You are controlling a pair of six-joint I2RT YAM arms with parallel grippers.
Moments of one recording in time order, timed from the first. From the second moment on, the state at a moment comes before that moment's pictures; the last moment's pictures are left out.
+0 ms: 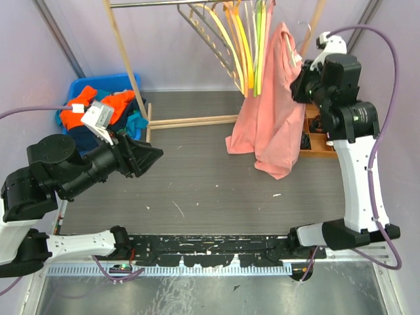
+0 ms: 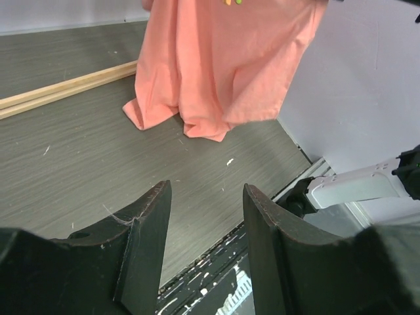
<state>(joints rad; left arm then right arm) -1.14 0.92 1.69 -0.95 -0.36 -0.48 0.19 1.32 1.88 -0.91 0.08 0.20</state>
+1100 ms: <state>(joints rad) -1.14 0.88 1.67 -0.98 -0.45 -0.45 0.17 1.71 2.30 -0.73 0.13 0.19</state>
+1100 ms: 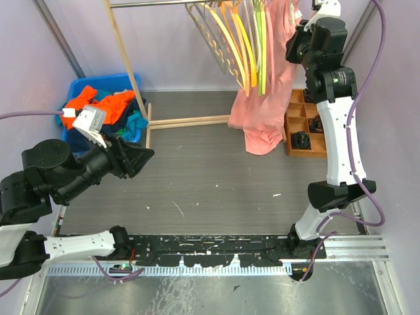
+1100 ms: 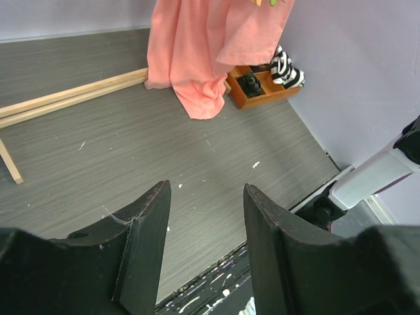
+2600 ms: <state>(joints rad) -1.14 0.94 1.65 -1.00 -0.46 -0.44 0.11 1.81 2.26 -0.60 -0.03 0.22</state>
